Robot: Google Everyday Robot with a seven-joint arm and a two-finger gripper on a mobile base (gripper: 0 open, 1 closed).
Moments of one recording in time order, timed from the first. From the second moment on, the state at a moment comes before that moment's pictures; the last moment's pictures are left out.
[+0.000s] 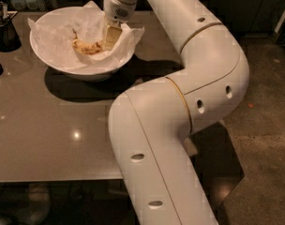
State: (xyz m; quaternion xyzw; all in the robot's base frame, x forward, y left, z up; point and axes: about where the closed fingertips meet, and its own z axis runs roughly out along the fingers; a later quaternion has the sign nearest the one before) arm 0.755 0.093 0.906 -0.76 0.61 0.06 0.23
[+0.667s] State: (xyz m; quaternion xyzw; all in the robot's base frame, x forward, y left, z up) arm 0.746 0.087 0.919 -0.75 0.61 0.07 0.24
